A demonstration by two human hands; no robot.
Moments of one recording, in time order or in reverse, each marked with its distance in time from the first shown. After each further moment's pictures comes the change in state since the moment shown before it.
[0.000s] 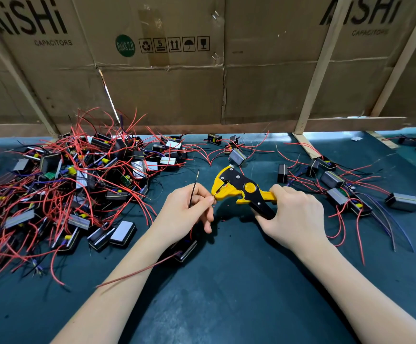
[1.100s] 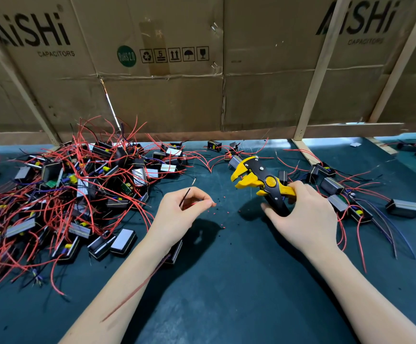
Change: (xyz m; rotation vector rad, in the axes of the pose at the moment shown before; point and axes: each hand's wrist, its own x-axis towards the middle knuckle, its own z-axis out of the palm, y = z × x) left_hand -0.002 0.015 -0.004 0.021 0.155 -0.013; right_hand 0.006 0.020 0.004 0.171 0.060 0.244
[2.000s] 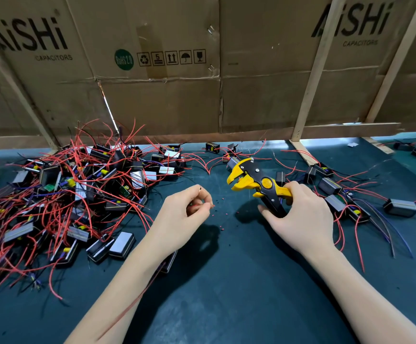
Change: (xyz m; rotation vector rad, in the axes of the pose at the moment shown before) left_hand -0.008 0.015 -0.003 0.357 -0.058 0.250; right_hand 0.000 -0.002 -0.002 0.053 -0.006 -0.030
